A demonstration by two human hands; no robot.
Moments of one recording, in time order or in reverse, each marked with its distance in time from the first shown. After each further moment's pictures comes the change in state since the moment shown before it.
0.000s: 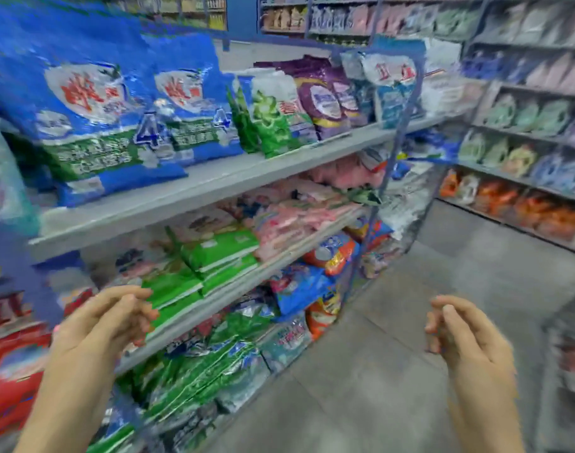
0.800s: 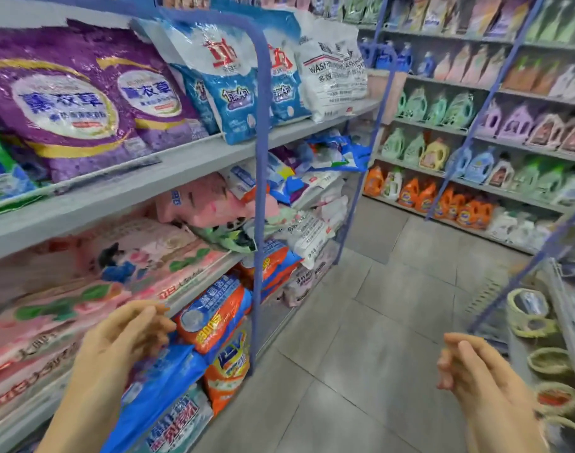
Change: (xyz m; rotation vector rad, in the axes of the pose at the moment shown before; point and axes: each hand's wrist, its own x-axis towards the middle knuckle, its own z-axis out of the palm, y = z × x) left_hand 0.187 -0.150 0.455 0.036 -0.209 -0.074; right_hand 0.374 0.111 -0.247 -0.074 0.237 0.092
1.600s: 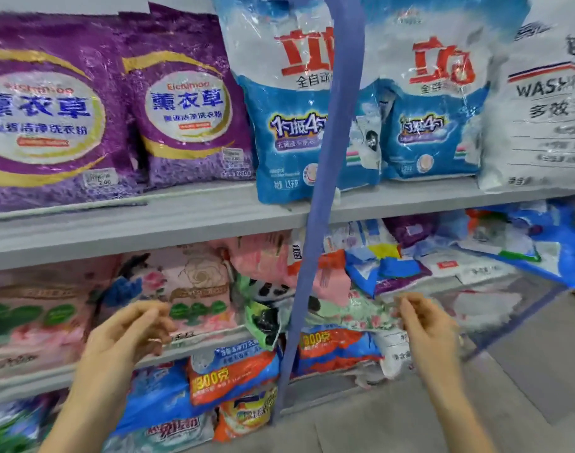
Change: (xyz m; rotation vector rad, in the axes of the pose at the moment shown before) left_hand 0.177 -0.024 0.149 0.013 0.673 0.005; right_hand 0.418 0.143 0.249 -0.297 -0.807 -0.174
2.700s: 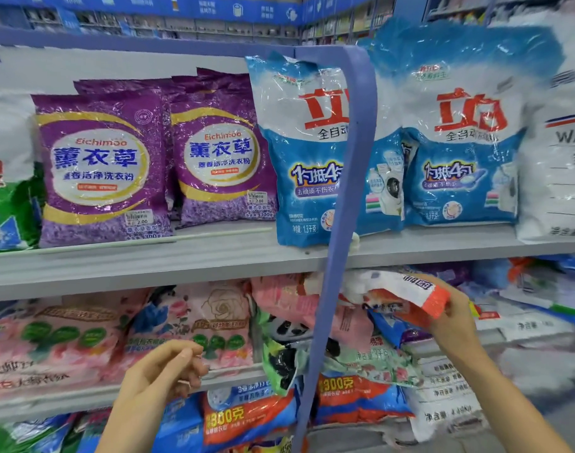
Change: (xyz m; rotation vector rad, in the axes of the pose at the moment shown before) left_hand -0.012 0.003 0.019 -0.002 0.002 -0.050; right_hand 0.103 -0.019 0.009 0.149 -0.270 -0.266
